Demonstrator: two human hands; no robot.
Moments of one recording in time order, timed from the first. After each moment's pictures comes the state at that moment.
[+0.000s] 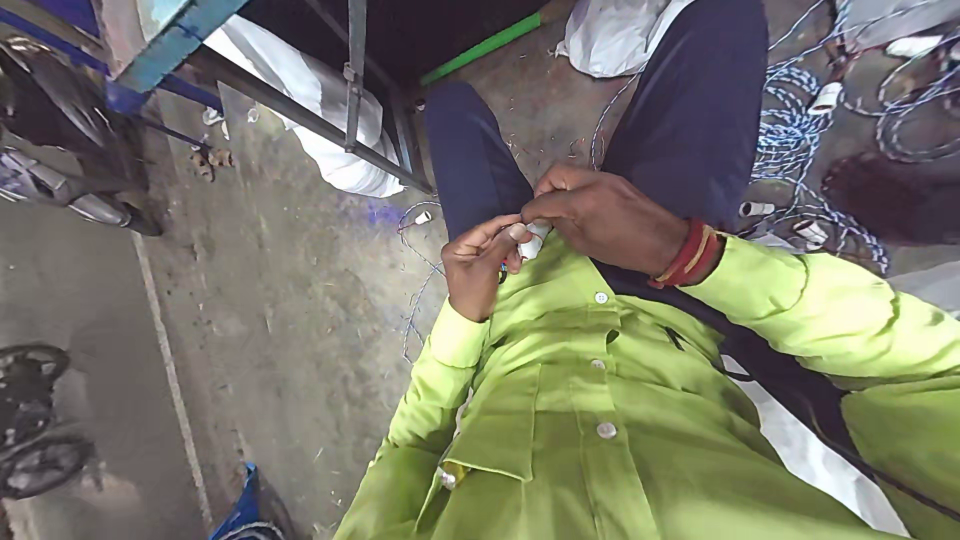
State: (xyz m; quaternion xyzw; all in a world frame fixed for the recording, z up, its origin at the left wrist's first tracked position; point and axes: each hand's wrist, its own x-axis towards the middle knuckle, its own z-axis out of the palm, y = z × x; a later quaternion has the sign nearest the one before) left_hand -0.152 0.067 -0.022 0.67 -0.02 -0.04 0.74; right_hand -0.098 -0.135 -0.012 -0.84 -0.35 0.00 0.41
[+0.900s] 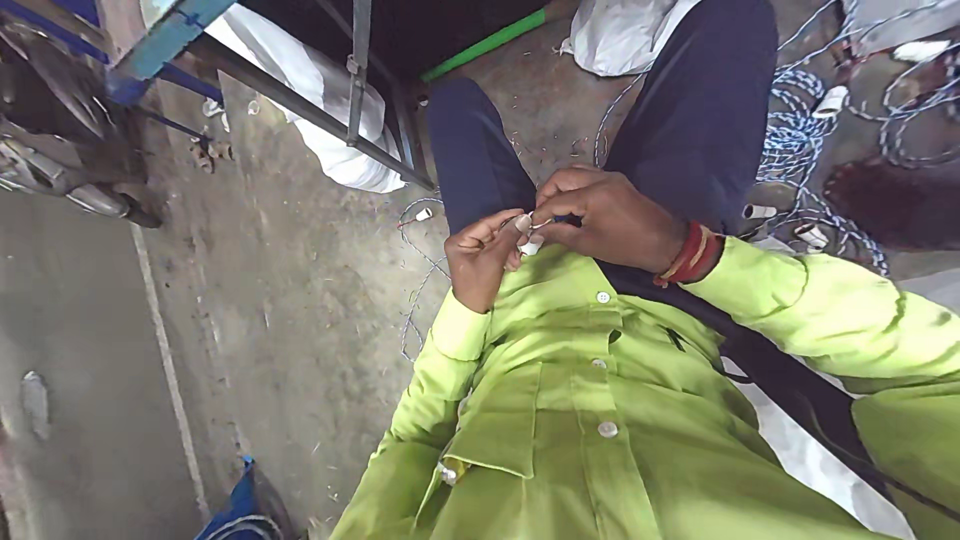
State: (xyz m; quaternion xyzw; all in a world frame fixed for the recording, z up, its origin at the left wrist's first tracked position) left_hand -0.141 0.064 -0.032 0.69 -0.01 0.00 0.72; right_hand -0.095 -0.137 -0.028 -0.82 -0.35 0.01 0.46
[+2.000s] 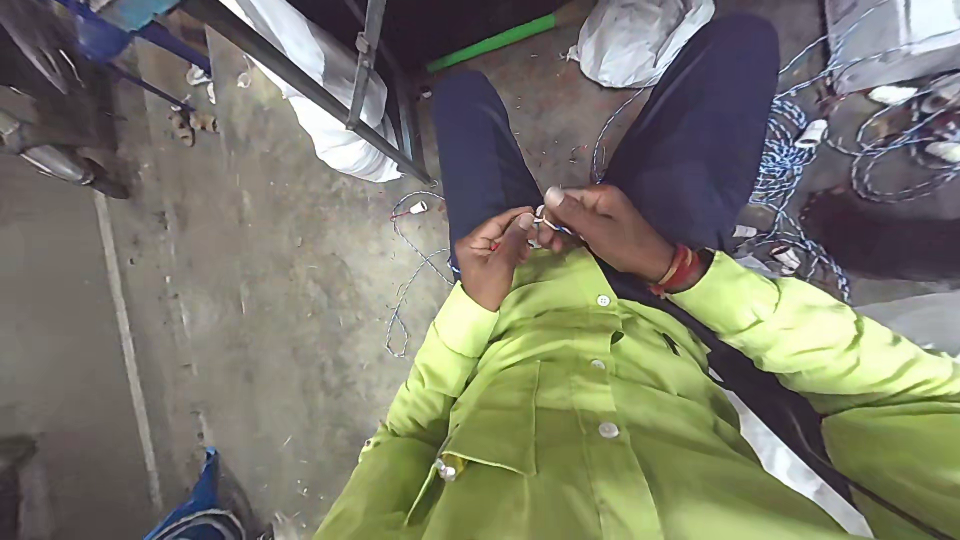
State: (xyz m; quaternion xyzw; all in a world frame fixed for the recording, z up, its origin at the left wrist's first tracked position) left_hand -0.156 0.035 0.030 0.74 0.12 -0.04 0.67; right_hand -0.109 -0.126 -0.036 -0.70 -0.13 0.19 0.67
